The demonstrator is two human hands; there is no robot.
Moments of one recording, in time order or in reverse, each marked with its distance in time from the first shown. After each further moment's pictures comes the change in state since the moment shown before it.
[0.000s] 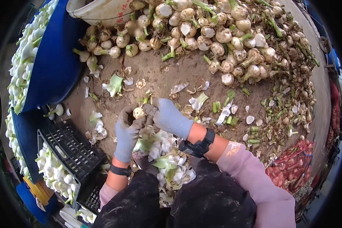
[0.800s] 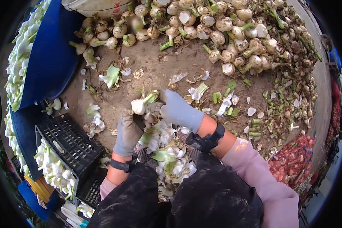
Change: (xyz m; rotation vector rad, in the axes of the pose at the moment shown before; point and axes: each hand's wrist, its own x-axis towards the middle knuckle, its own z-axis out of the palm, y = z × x) left_hand -0.009 -0.019 0.009 -0.377 -0.154 -0.092; right_hand -0.007 0.028 -0.011 -0.035 0.110 -0.245
